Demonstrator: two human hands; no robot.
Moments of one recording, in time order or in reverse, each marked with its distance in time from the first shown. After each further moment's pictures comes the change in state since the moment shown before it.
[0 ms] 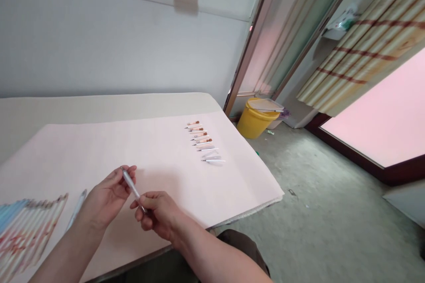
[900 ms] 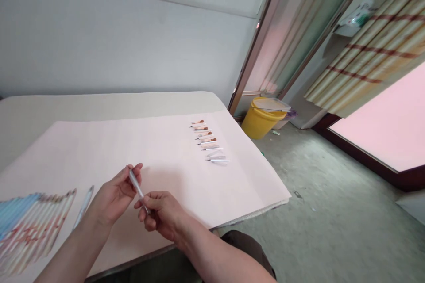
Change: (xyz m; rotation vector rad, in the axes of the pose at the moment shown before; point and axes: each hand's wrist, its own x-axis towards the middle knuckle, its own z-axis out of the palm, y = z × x) left_hand -0.001 0.000 0.002 -0.161 0.020 -0.117; right_hand -0.002 0.003 0.001 0.027 -0.027 0.033
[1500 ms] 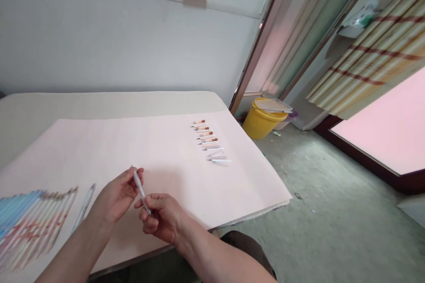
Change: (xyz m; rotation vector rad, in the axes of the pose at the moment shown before) left_hand 0.001 -0.006 -0.005 0.143 0.065 0.048; right_hand 0.000 0.005 -0.001 0.193 -0.045 0.071
